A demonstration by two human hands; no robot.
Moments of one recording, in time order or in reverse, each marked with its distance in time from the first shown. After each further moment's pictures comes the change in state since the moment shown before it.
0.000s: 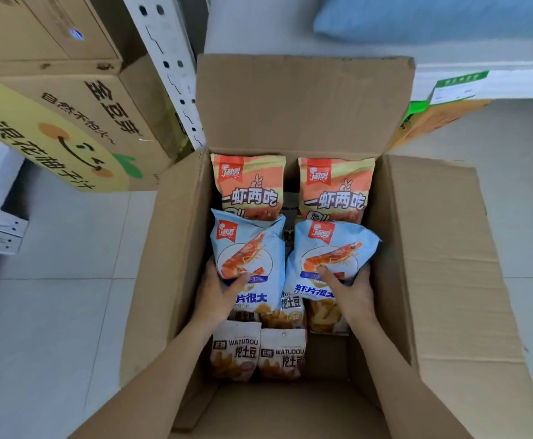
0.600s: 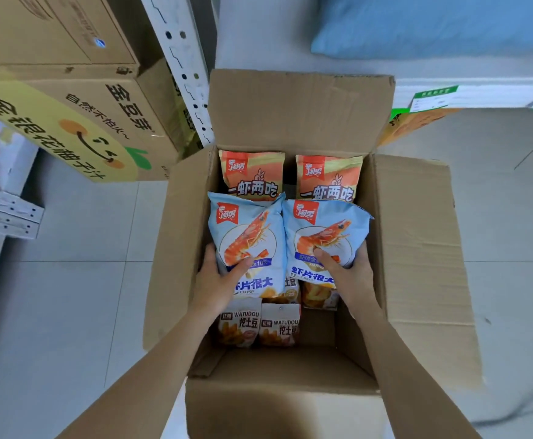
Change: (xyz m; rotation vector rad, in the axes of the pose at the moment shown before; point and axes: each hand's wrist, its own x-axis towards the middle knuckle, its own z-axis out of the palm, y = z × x) left_hand -0.060 0.049 -0.034 -0.109 -0.027 -0.030; right_hand -0.054 -0.049 -0.028 0.059 -0.039 -0.123
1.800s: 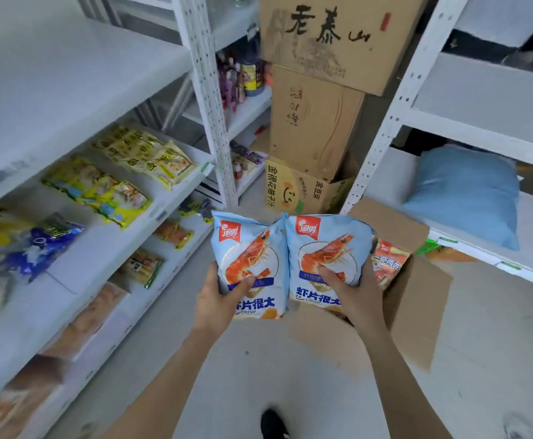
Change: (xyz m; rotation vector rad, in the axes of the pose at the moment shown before) left_hand -0.573 0.139 -0.305 -0.326 0.481 0.090; right_hand -0.525 -0.316 -0.062 -0.098 -0.432 -0.419
